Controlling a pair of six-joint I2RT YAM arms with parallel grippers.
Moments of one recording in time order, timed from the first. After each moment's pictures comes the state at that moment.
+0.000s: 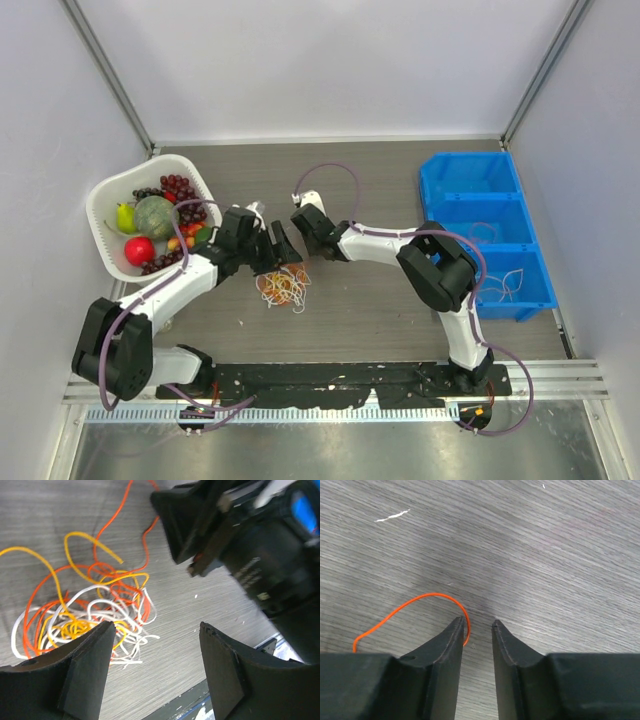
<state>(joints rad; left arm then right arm) -0.43 1.30 0.73 -0.25 0.27 -0.74 0.84 2.07 1.38 -0.18 0.39 0.29</state>
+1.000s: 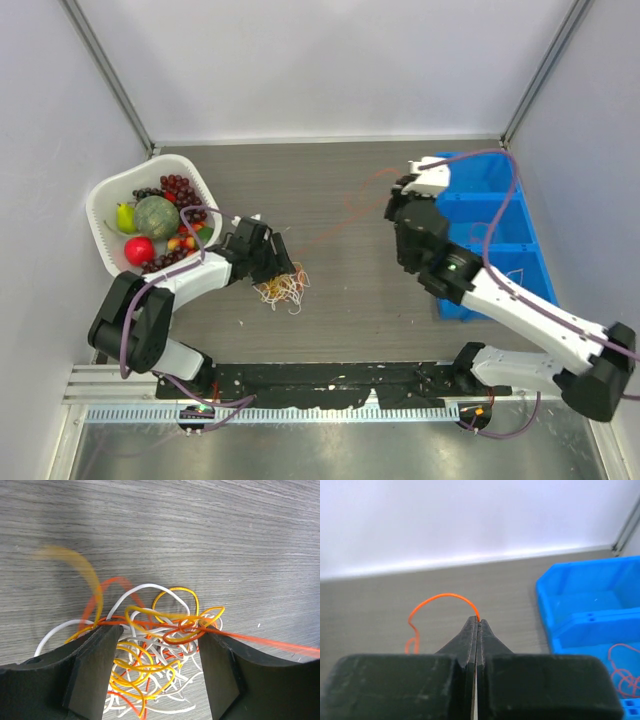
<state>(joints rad) -0.45 1.46 0.71 -0.20 0.08 -0.74 0.86 1.15 0.98 0.08 0.89 0.17</state>
